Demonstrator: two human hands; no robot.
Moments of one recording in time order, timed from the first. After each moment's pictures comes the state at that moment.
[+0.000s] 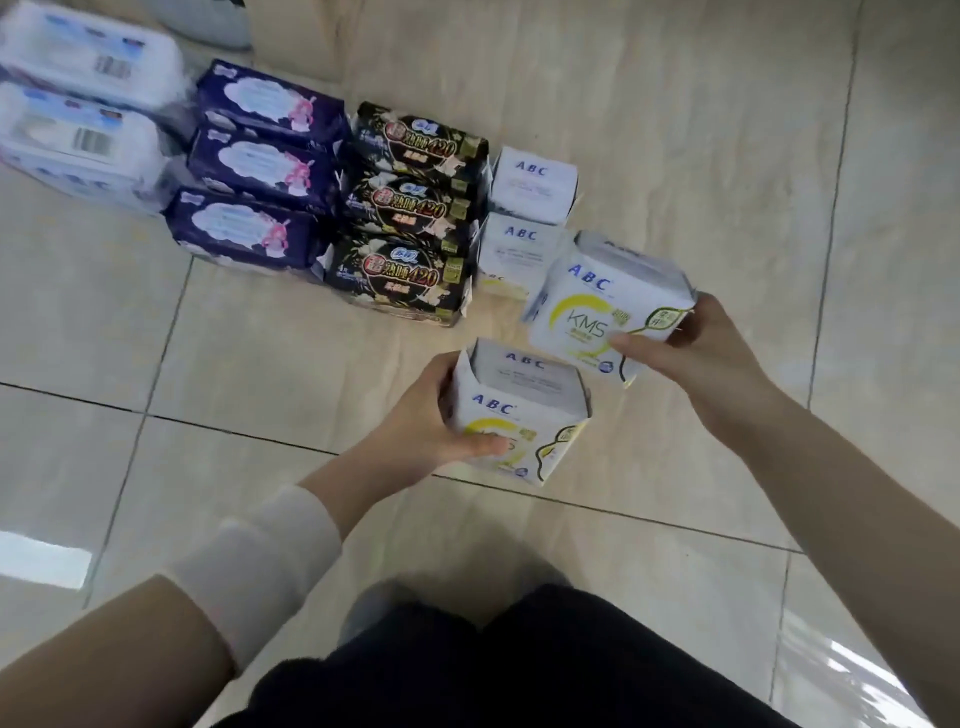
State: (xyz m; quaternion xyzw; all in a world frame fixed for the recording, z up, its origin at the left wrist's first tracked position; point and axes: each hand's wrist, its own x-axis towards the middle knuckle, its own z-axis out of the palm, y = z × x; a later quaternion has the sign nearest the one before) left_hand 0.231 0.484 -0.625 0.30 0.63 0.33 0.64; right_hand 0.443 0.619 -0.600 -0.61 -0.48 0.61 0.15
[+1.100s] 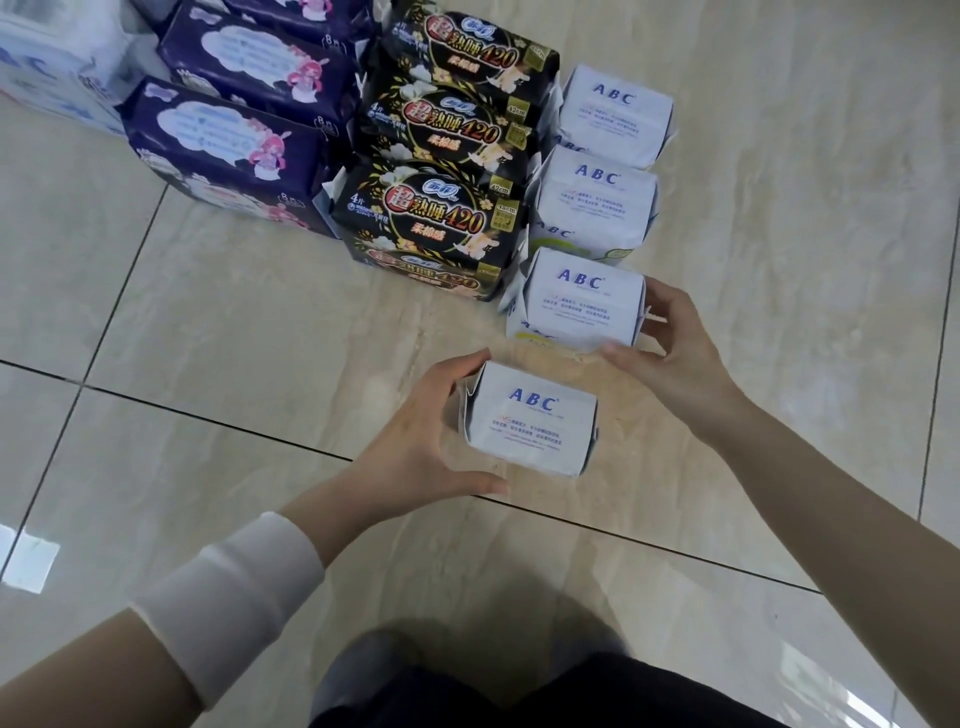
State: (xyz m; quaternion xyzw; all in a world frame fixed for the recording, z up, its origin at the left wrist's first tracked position) left_hand 0.208 0.444 -0.743 0.50 0.62 0.33 0.51; right_hand 0.412 0.599 -0.725 -0.53 -0.61 0.57 0.17
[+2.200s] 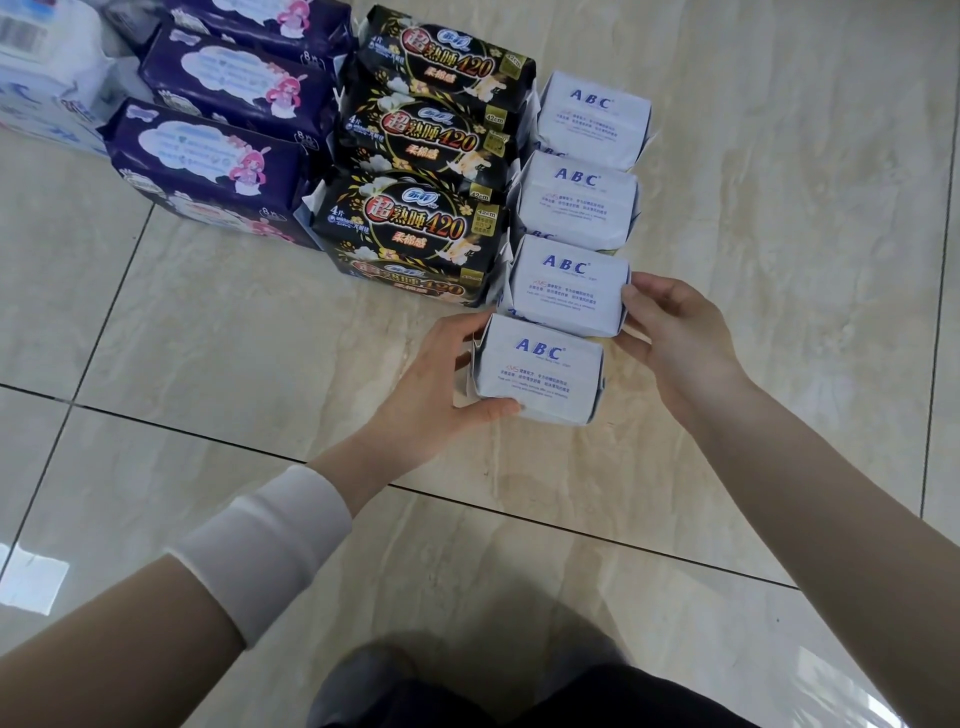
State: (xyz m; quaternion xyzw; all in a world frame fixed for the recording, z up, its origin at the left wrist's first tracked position) left_hand 0.213 0.488 -0.750 0.50 0.63 0.38 0.46; right_hand 0.388 0.610 -0.703 -0.63 -0.40 0.61 0.27
